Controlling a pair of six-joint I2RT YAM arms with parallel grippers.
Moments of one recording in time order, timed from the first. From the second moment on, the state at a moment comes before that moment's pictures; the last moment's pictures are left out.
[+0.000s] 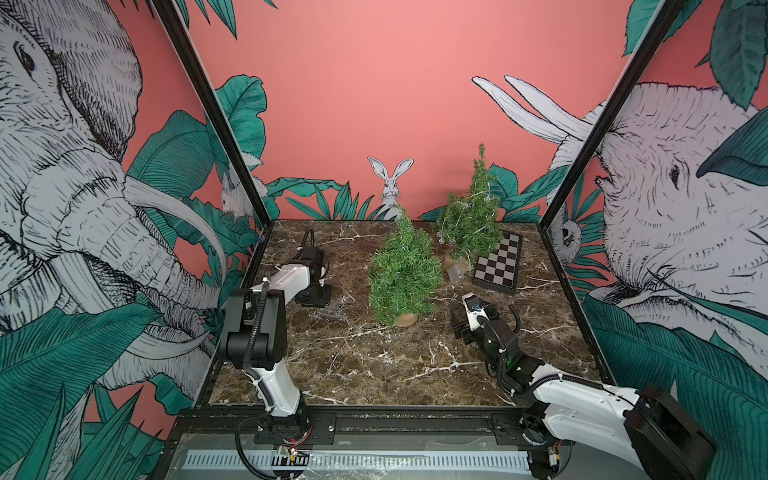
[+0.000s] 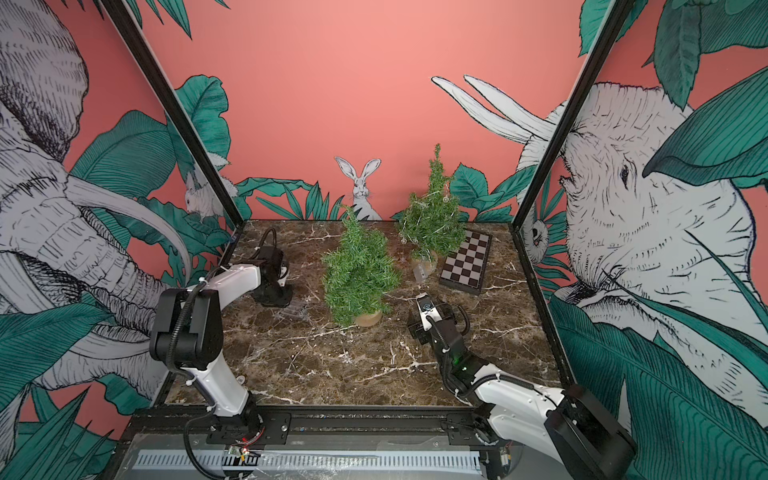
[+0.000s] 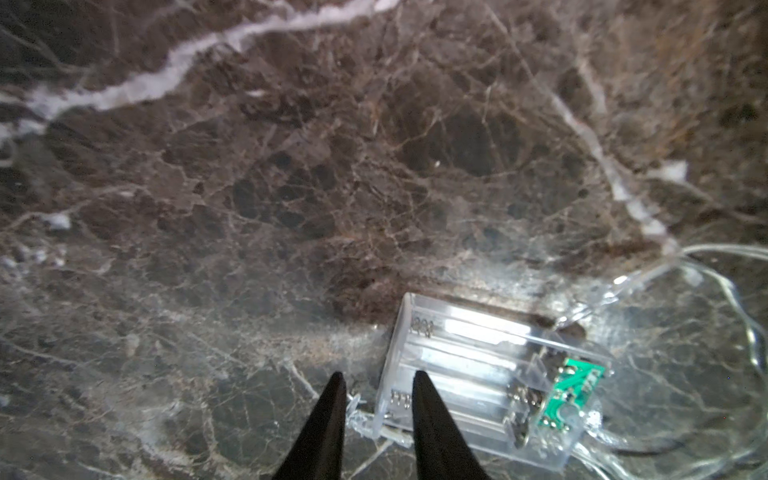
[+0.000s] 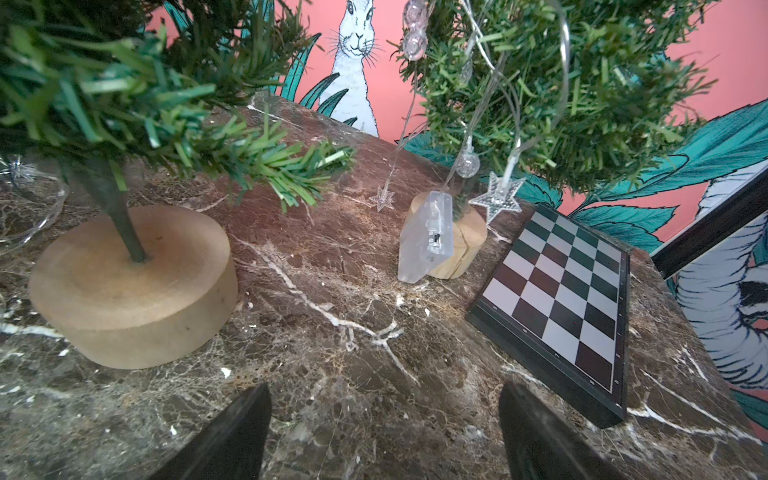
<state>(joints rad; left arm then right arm) -0.09 1.78 1.15 -0.75 -0.04 0.01 0.73 1.04 0.23 0.51 0.43 -0.13</state>
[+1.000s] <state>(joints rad) -0.09 1.77 1.16 -0.76 -0.02 0.02 0.73 1.06 0.23 0.51 0.40 -0.13</state>
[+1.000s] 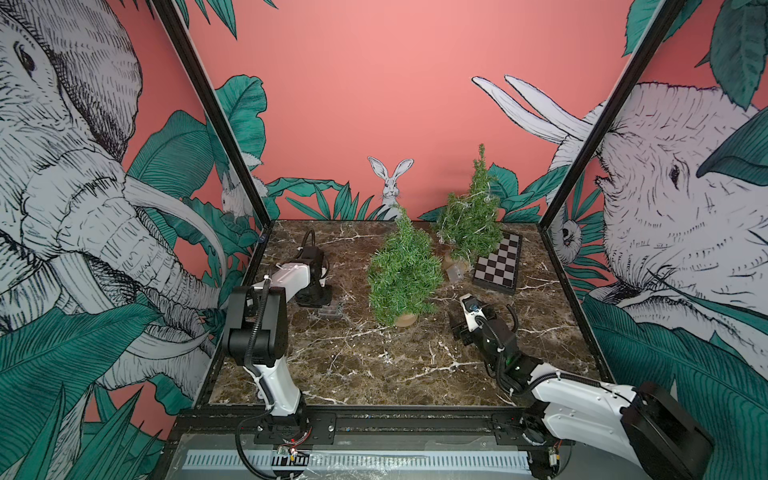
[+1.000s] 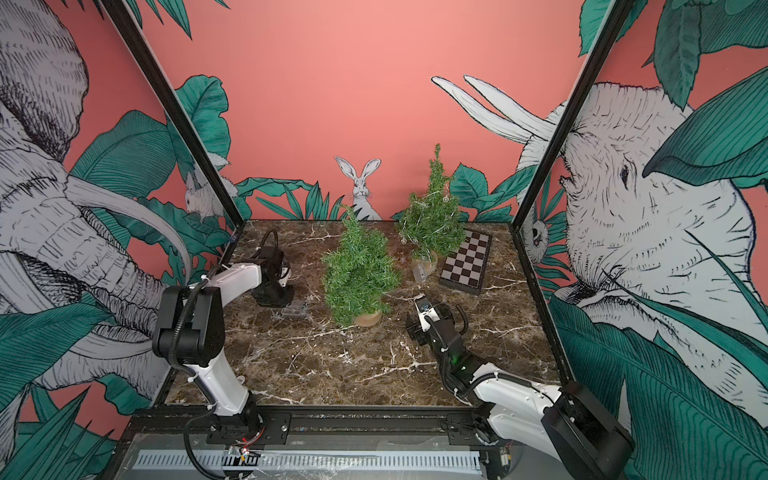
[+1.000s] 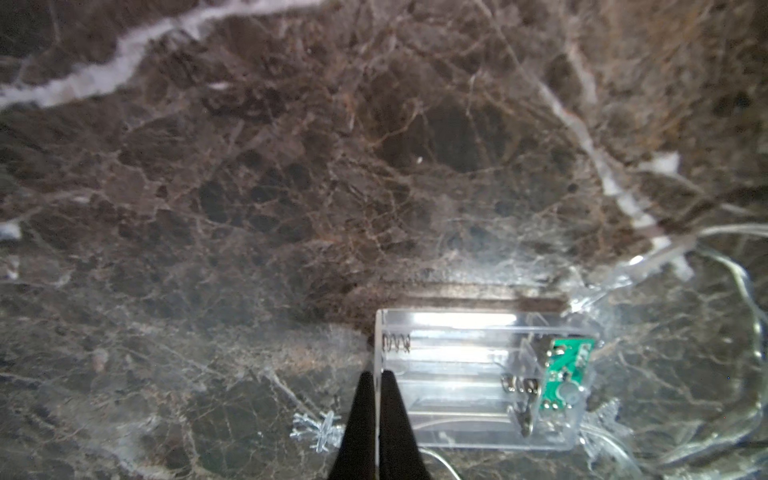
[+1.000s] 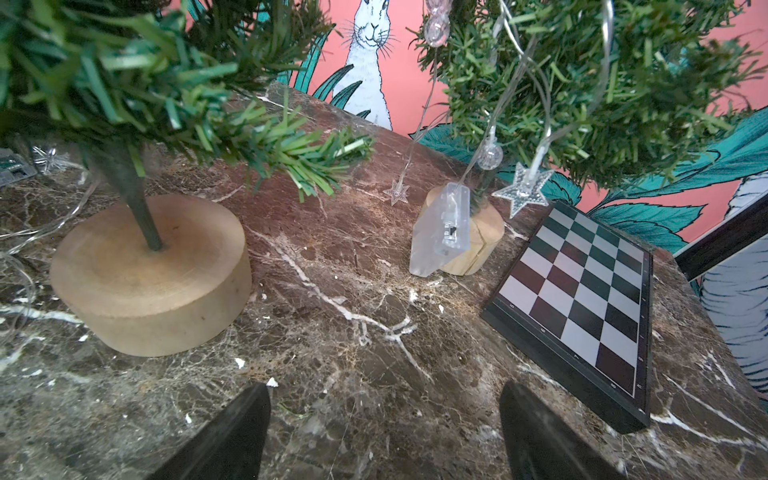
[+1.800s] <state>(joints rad) -0.09 0.82 1.30 -0.70 0.07 -0.16 0.76 0.84 0.34 0.42 -0.07 0.04</state>
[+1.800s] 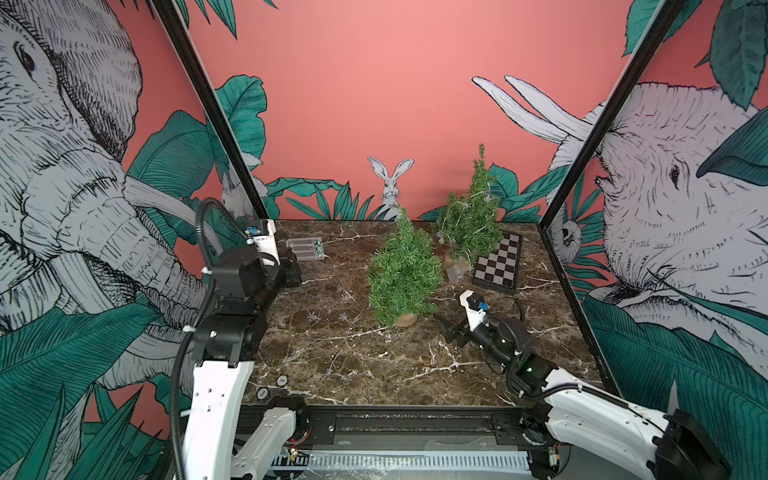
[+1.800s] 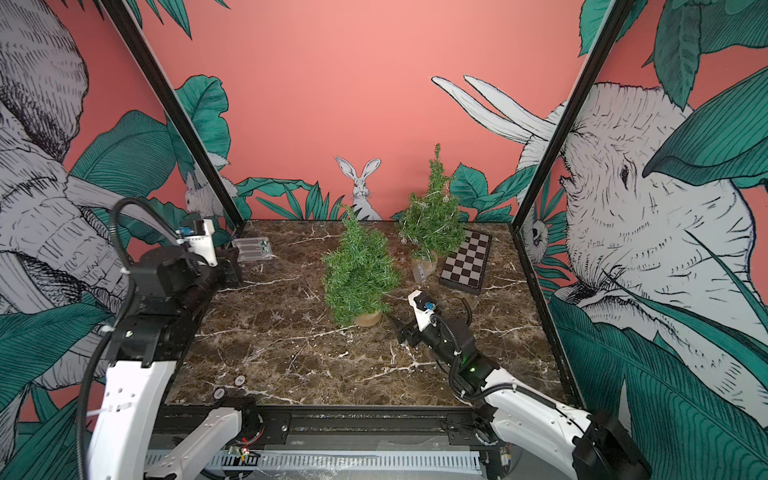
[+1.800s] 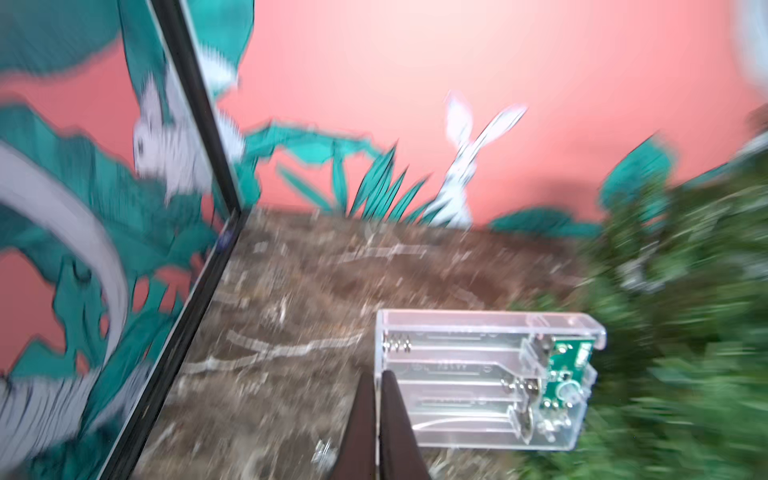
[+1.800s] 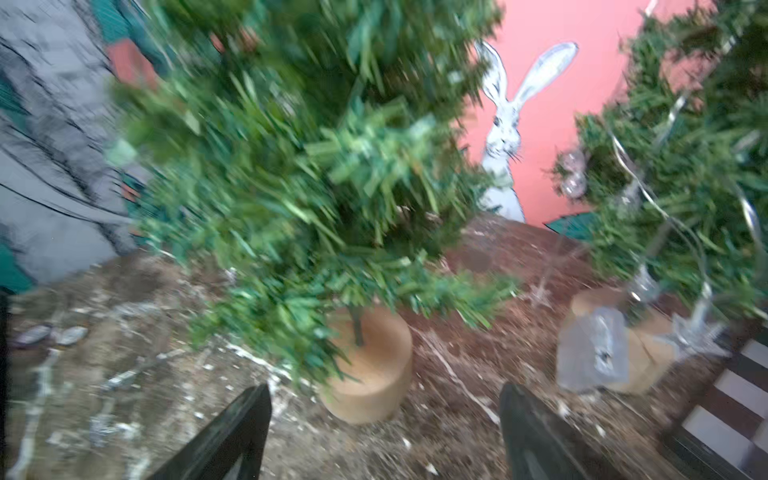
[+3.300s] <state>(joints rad) -0.09 0.69 1.43 -0.74 0.07 -0.27 1.50 1.90 0.94 0.43 0.38 0.07</state>
